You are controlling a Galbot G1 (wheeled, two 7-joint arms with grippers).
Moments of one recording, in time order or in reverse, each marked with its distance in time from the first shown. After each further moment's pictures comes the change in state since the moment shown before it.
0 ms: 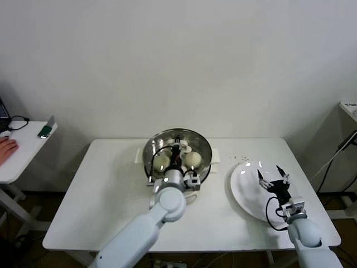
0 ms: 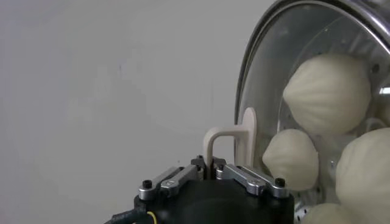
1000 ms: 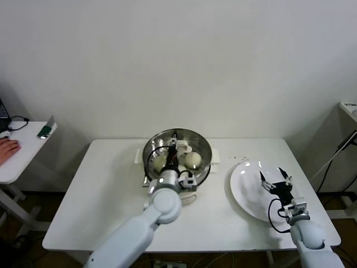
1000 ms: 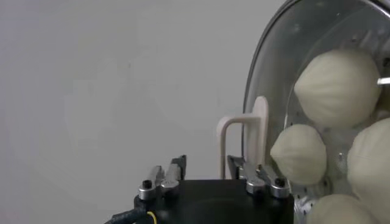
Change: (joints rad) left arm 0.020 0.053 -0.008 -0.079 -0.042 -0.001 0.002; right arm -0.024 -0.001 0.027 0.028 -0.015 -0.059 0.002
